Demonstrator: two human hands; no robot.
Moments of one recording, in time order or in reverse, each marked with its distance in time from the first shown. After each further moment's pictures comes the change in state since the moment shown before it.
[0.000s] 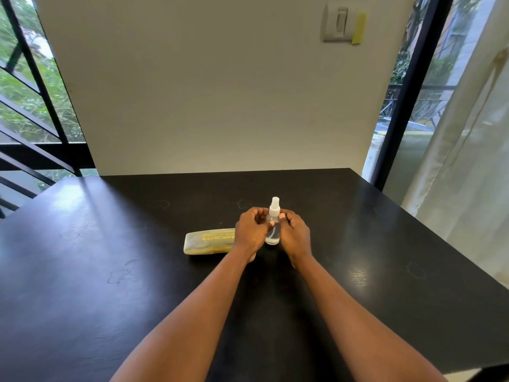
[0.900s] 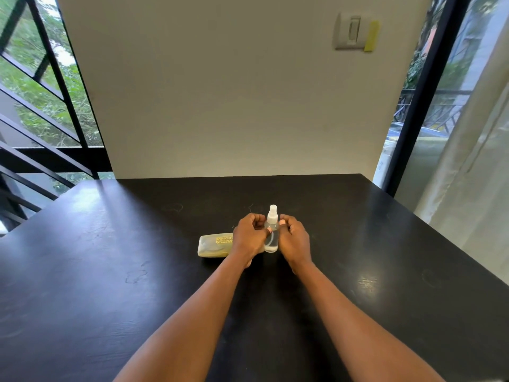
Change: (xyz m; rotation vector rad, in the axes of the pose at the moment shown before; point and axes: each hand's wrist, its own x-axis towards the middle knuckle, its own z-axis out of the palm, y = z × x) left_hand 0.002 -0.007 -0.027 0.056 0.030 -0.056; right_hand -0.009 -0.011 0.019 -0.087 -0.022 0.021
